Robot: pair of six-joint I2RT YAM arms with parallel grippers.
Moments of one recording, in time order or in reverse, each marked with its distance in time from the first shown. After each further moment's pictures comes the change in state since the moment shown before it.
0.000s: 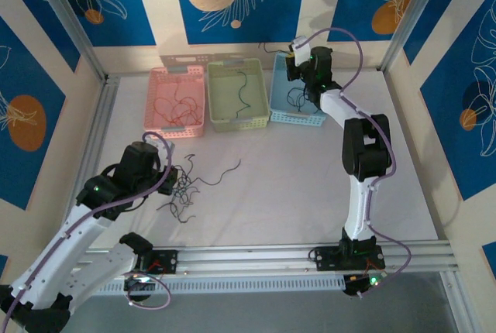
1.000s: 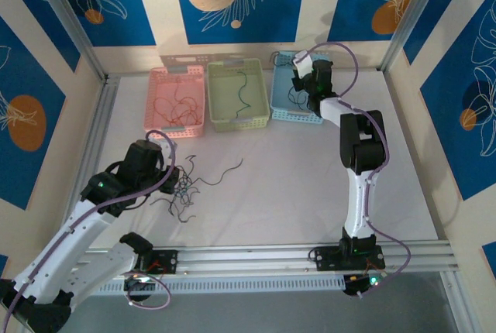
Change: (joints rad) left arm 0.000 0.034 -0.003 0.007 0.000 0.000; right arm -0.037 0.109 -0.084 0.101 0.145 -0.111
